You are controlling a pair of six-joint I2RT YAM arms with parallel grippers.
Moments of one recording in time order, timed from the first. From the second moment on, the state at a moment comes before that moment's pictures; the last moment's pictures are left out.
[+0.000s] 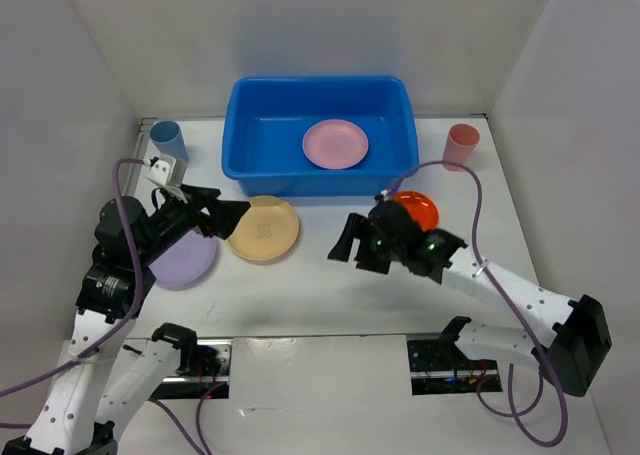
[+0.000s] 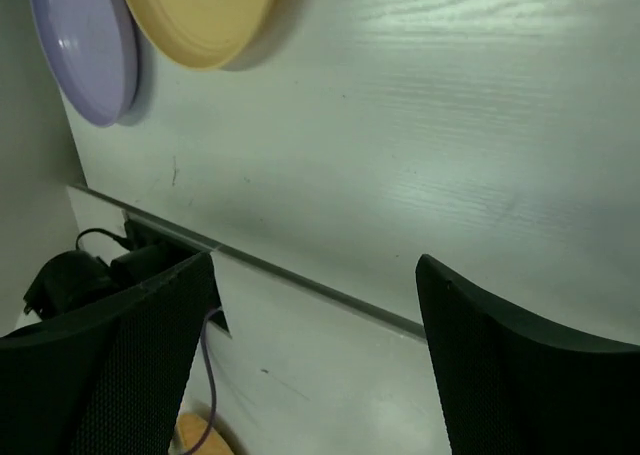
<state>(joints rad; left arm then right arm) -0.24 0.66 0.96 -0.37 0.37 -0.29 0.76 1.09 0.90 -0.59 -0.07 0.95</state>
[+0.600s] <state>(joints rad) -0.25 0.60 0.94 -0.43 0.38 -0.29 0.97 1.64 0.72 0.30 0.19 1.47</state>
